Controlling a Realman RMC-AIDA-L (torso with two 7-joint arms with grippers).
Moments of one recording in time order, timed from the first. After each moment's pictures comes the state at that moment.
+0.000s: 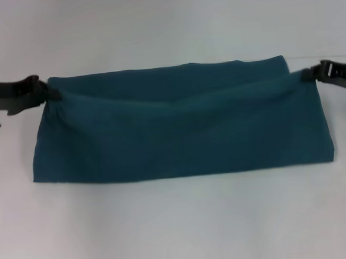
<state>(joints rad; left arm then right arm) -0.74 -1.95 0.51 0.70 2.38 1.20 -2.53 0.75 2.01 -0.57 -0.69 -2.33 -1.01 2.35</state>
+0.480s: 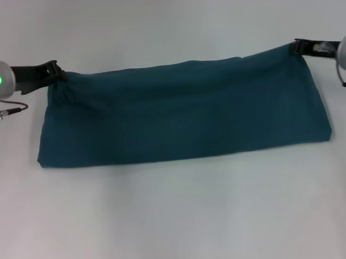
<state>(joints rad) -0.81 -1.99 0.65 0.58 2.38 0.80 -2.54 0.86 2.04 -0.76 -0.54 -2.33 -0.55 2.36</state>
